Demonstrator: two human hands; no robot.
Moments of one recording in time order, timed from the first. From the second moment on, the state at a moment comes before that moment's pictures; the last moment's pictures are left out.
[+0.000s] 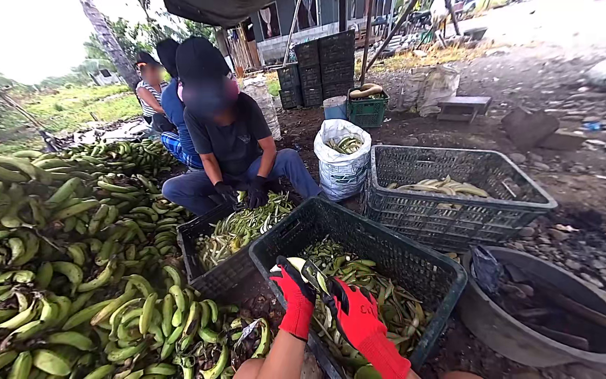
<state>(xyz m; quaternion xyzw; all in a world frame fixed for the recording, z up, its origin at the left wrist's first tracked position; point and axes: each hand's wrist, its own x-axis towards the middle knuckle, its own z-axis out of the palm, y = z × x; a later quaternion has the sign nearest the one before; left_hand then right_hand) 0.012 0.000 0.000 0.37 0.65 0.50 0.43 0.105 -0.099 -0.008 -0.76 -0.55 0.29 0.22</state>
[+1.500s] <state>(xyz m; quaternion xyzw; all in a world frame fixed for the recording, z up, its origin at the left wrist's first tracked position) 0.004 -0.017 -0.003 0.60 0.38 0.41 0.58 0.147 -0.114 0.017 -0.79 -0.55 0.23 0.15</state>
